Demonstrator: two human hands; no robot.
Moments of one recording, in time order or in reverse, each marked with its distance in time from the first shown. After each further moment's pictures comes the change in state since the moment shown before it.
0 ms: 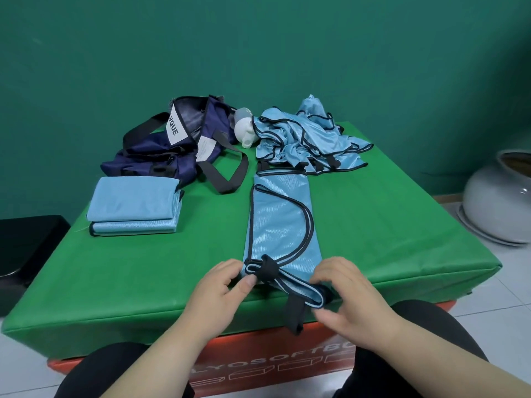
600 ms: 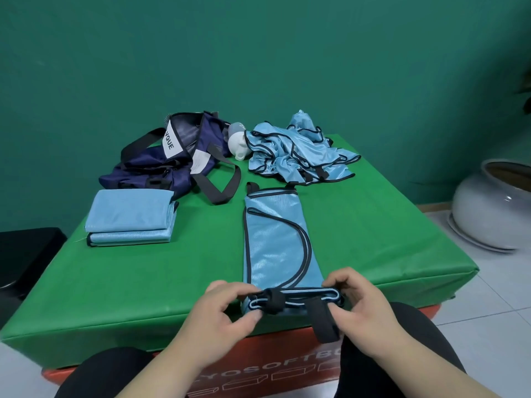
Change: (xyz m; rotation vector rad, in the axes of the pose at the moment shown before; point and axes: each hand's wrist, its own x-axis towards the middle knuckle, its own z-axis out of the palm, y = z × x) left_hand -0.030 0.047 0.002 -0.074 0.030 0.057; right_hand -0.018 -0.030 -0.026 0.556 0.204 0.537
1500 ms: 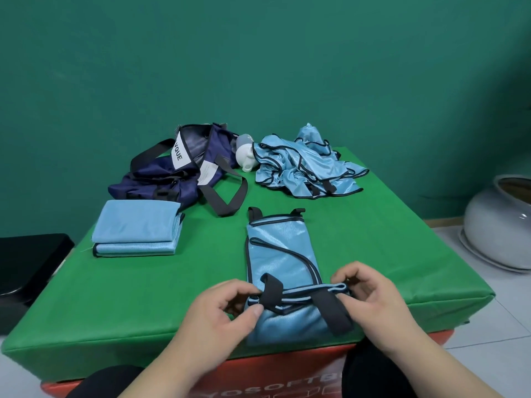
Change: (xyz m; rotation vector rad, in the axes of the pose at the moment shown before) left_hand 0.019 0.032 -0.016 -0.048 0.118 -0.015; right_hand 0.034 -0.027 -0.012 0.279 -0.001 0.089
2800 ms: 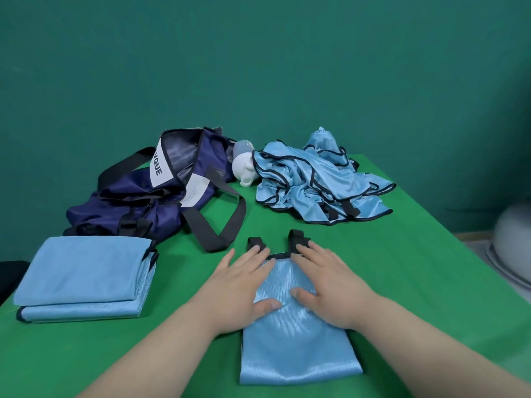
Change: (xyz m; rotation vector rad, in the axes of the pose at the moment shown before) left_hand 0.196 -0.101 0.033 0.925 -0.566 0.134; right_hand 0.203 0.077 0.019 -1.311 -0.462 -0.192
